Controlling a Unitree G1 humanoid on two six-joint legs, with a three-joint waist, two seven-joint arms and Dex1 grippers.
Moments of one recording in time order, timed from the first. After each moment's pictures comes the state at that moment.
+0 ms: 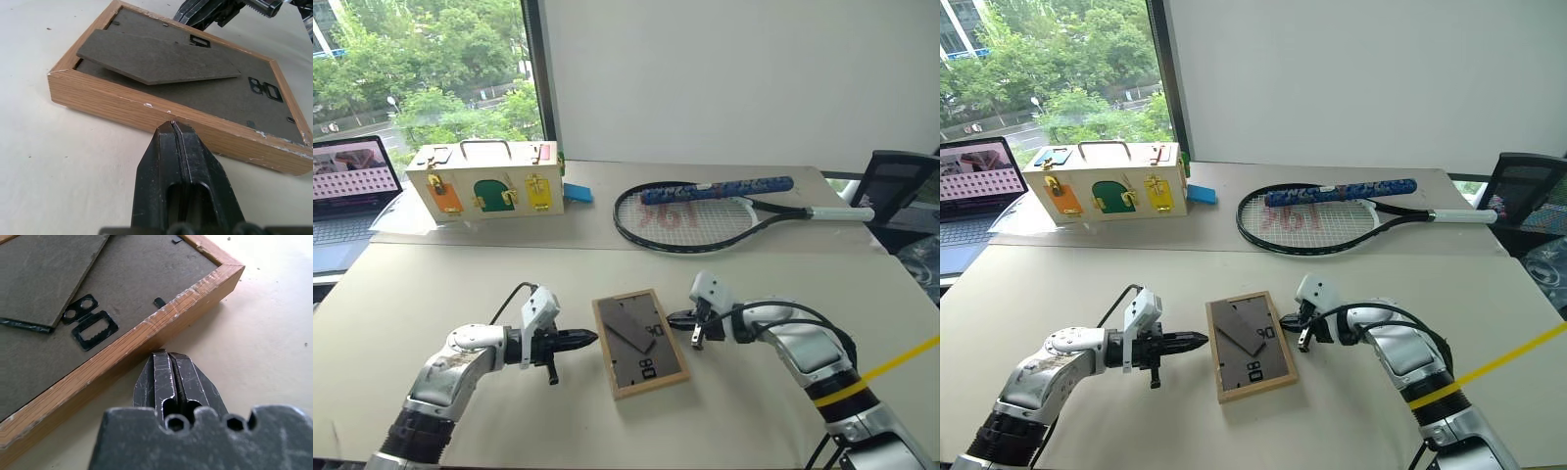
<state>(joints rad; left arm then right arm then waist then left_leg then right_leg) -0.24 0.63 -0.06 -0.07 -0.42 0.50 -1.07 -0.49 -0.60 0.29 0.01 0.19 0.49 0.95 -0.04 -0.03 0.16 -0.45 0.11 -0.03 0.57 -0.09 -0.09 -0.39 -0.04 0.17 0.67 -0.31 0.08</state>
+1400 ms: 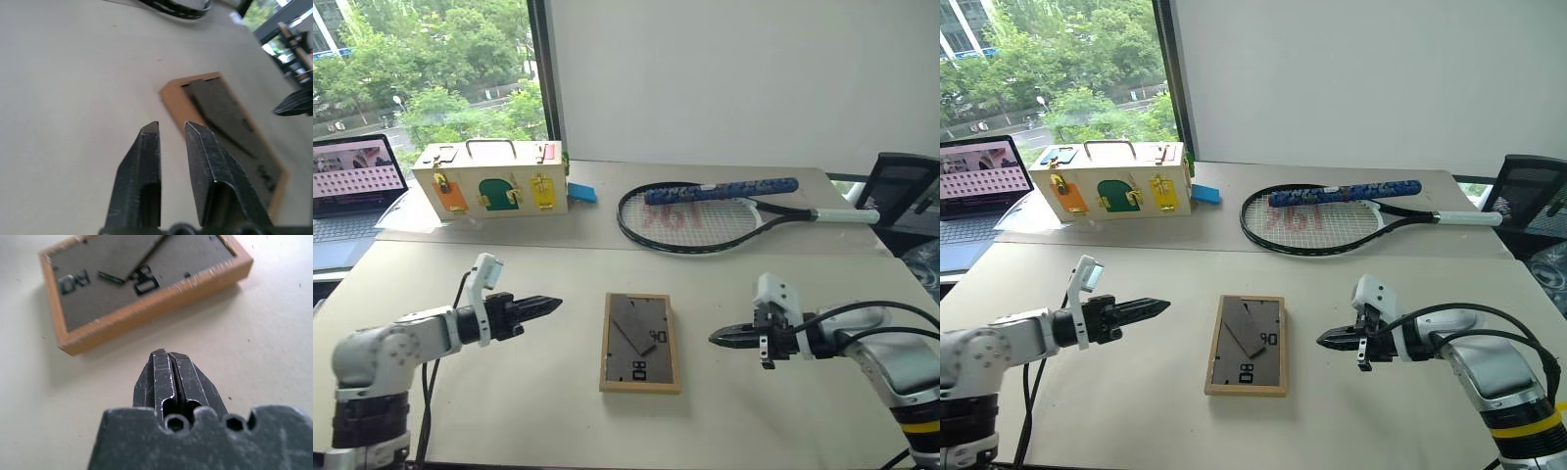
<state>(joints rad) -0.35 0.68 0.41 -0.17 -0.96 1.43 -0.75 -0.31 -0.87 0.02 -0.27 0.46 0.67 1.18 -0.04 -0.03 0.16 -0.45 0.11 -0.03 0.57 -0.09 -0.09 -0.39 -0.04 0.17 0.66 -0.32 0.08</state>
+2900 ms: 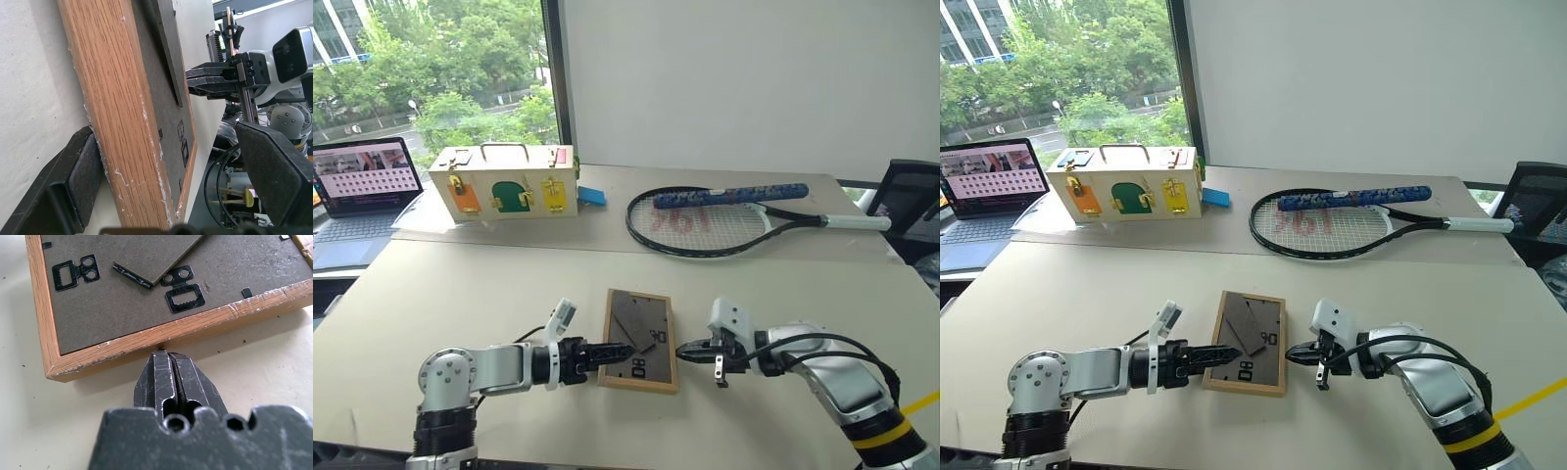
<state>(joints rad) -0.31 0.30 0.28 -0.09 -1.45 1.57 0.00 -0.30 -0.70 0.22 -0.23 0.27 0.54 1.04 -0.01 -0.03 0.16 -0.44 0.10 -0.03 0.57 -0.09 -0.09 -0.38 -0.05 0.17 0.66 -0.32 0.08</state>
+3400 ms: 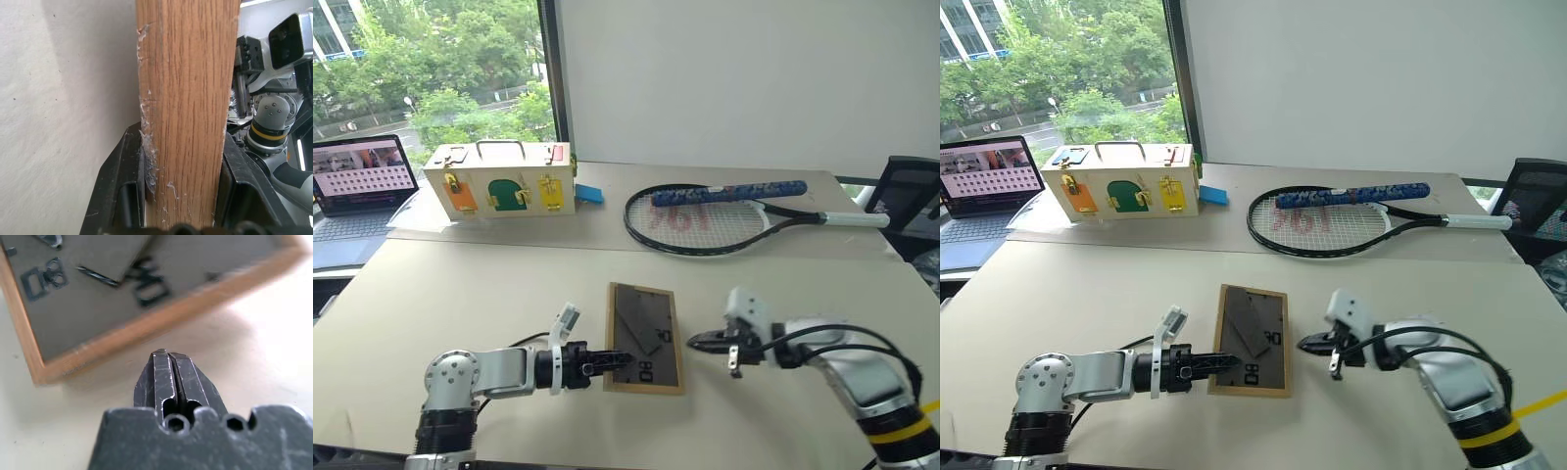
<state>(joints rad) -0.33 0.39 0.22 0.02 -1.59 1.49 0.00 -0.31 -0.78 0.03 -0.20 0.36 0.59 1.05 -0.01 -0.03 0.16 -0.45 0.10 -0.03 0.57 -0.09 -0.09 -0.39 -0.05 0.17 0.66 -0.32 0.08</state>
